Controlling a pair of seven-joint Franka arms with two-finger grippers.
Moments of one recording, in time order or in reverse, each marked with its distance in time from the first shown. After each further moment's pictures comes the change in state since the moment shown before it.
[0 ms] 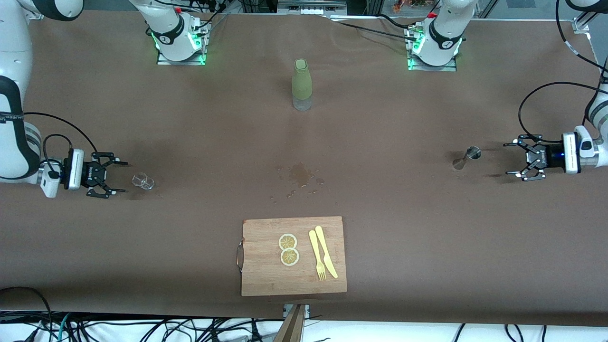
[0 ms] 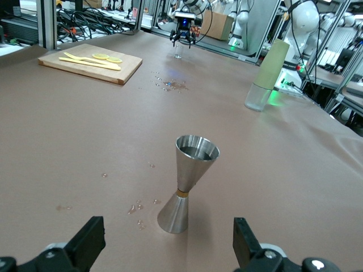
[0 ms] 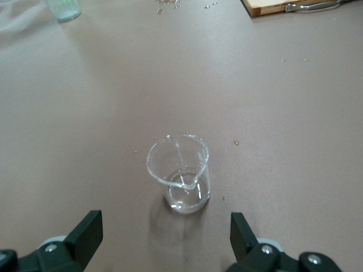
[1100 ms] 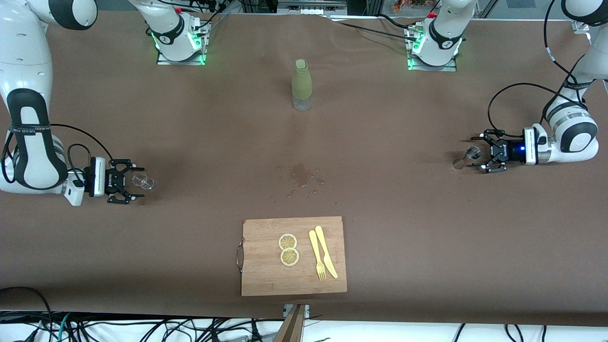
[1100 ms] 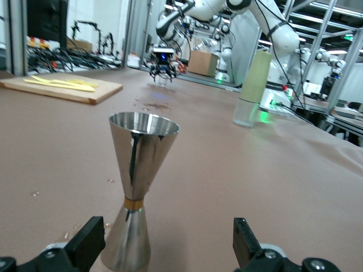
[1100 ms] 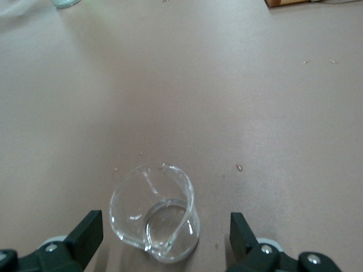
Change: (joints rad) left arm -0.011 0.043 0.000 -0.206 -0.120 0.059 0.243; right arm 0.084 0.040 0.000 0.014 0.004 0.039 0.004
